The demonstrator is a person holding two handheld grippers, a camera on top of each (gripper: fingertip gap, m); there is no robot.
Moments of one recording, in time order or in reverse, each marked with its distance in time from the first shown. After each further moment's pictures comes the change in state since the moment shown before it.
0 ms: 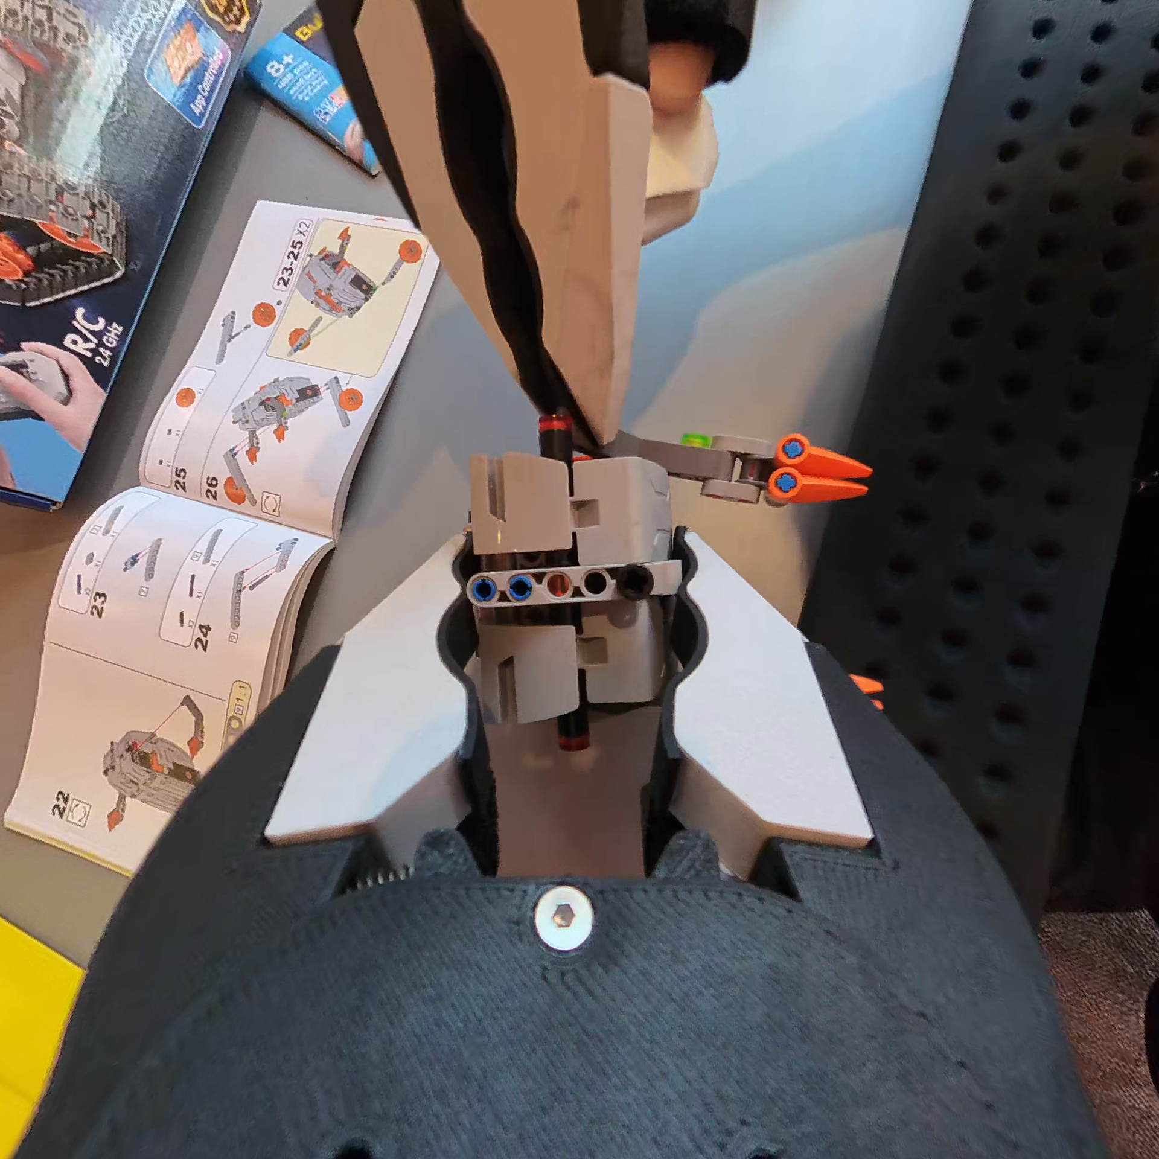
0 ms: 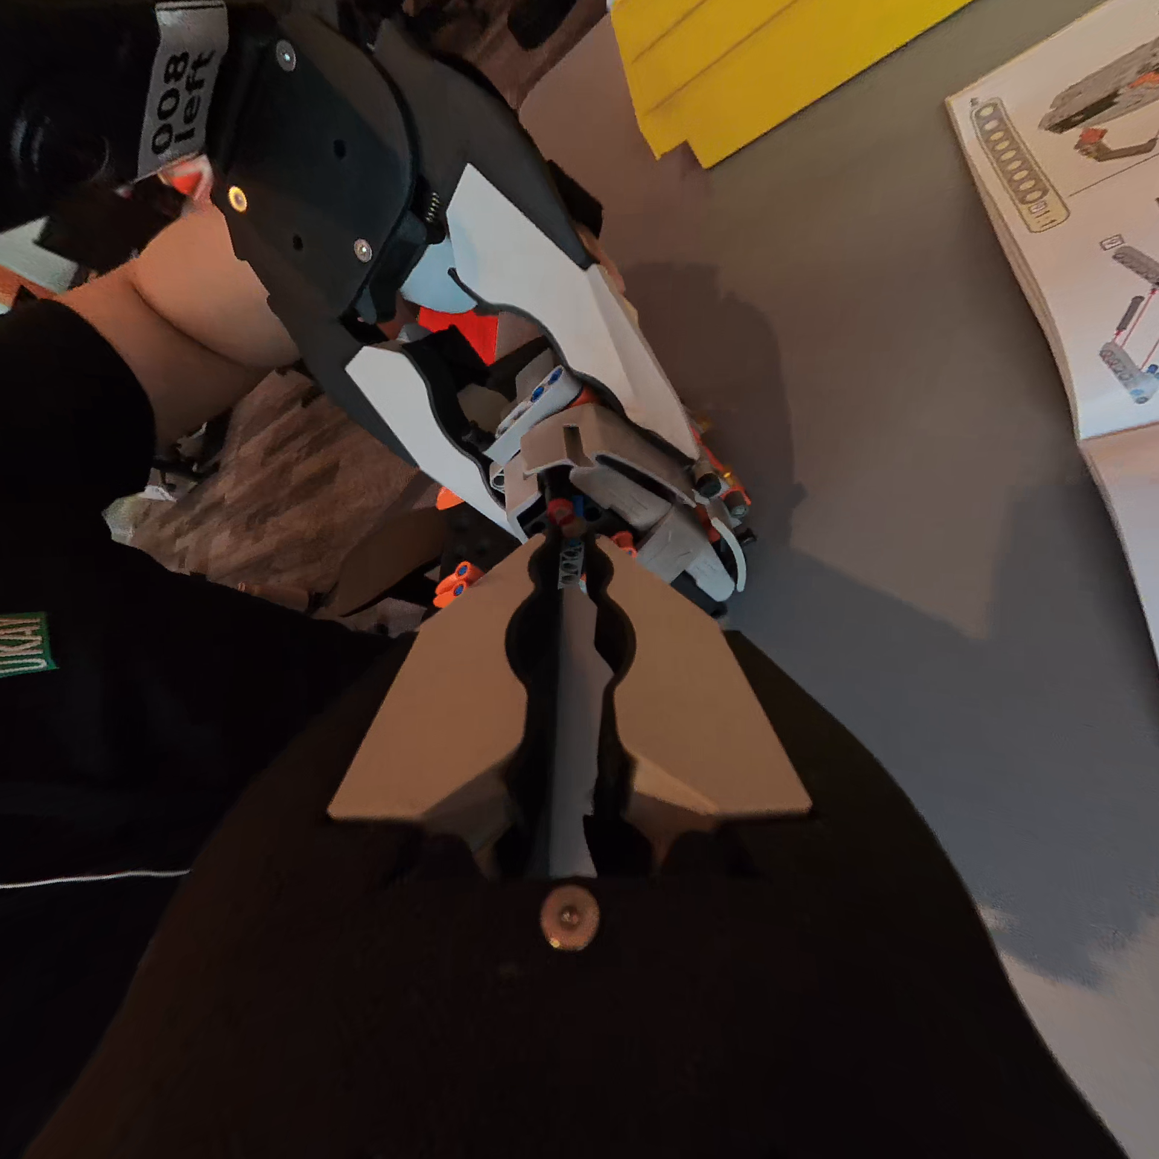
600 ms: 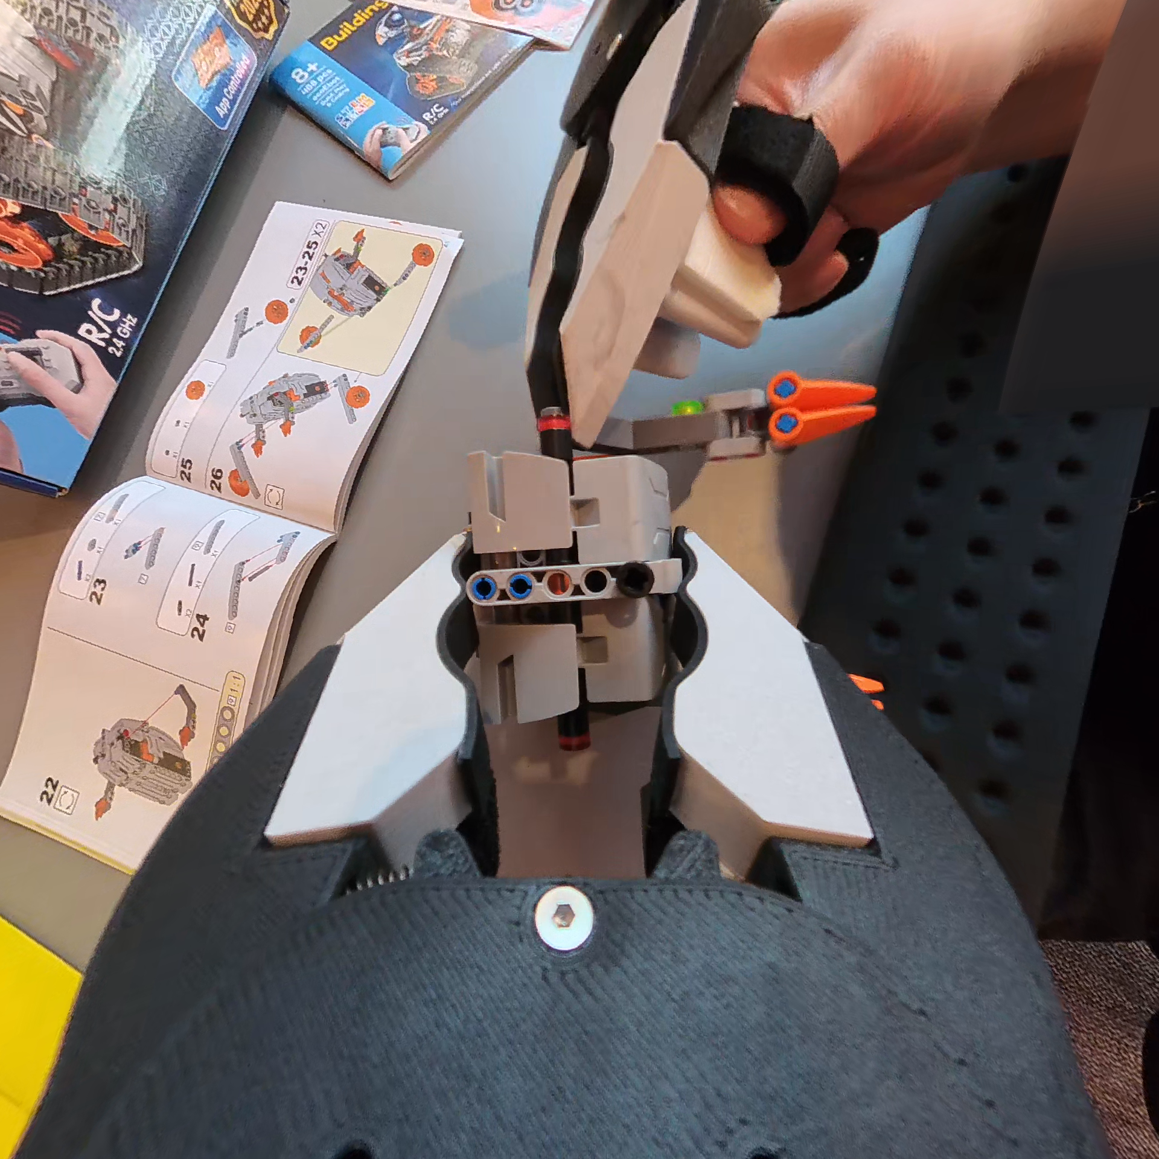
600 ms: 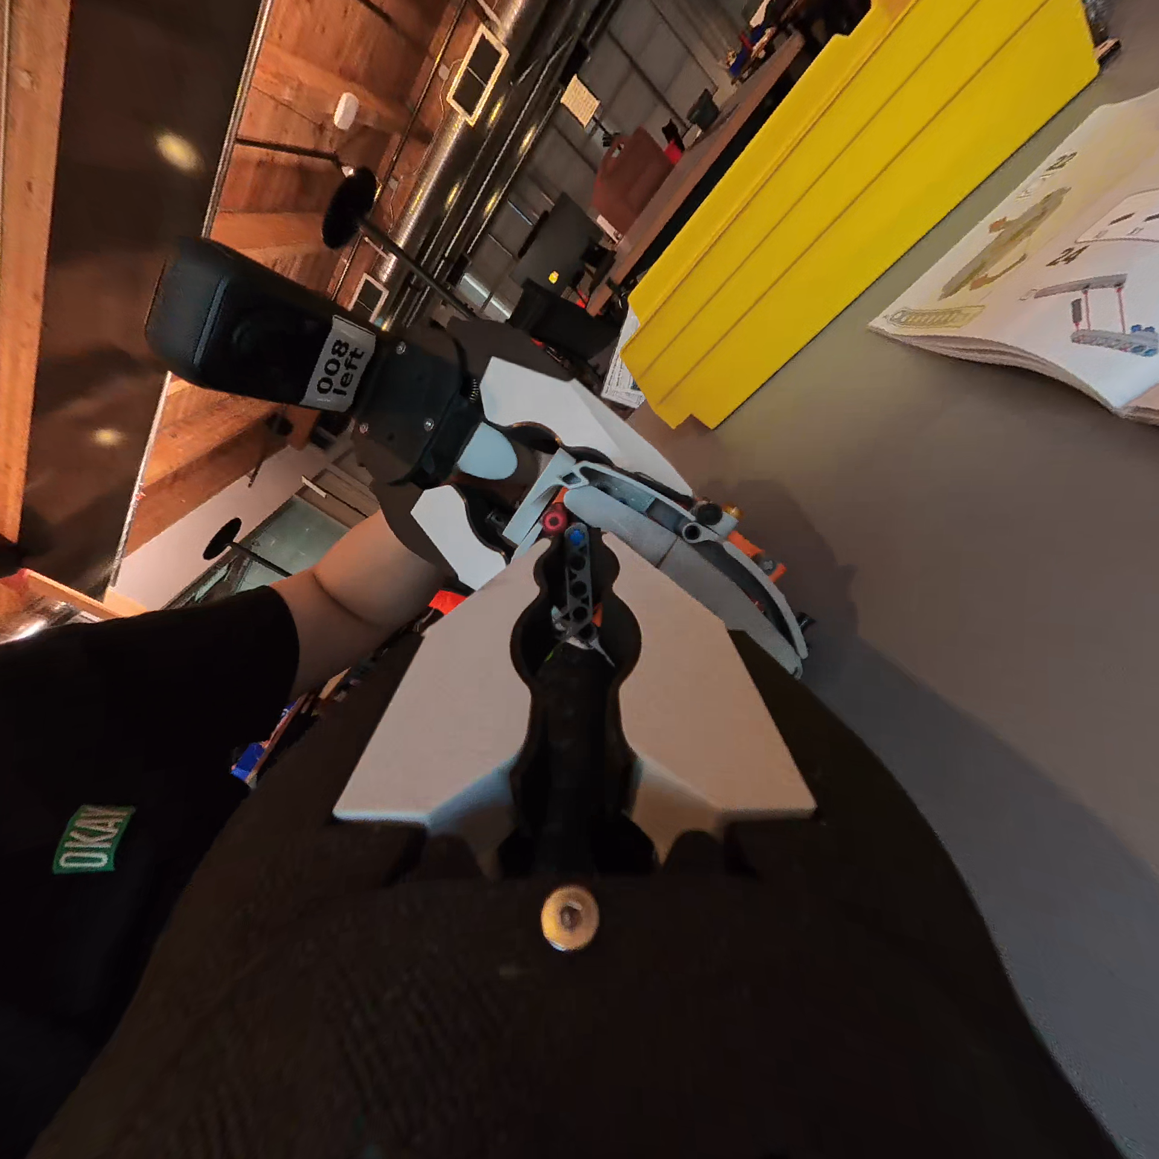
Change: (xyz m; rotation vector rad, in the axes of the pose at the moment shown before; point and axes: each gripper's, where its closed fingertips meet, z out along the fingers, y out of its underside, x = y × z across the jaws) left arm 0.000 0.000 -0.001 0.021 -0.023 -0.031; right arm 0.000 -0.010 -0.004 0.637 -0.141 0.203
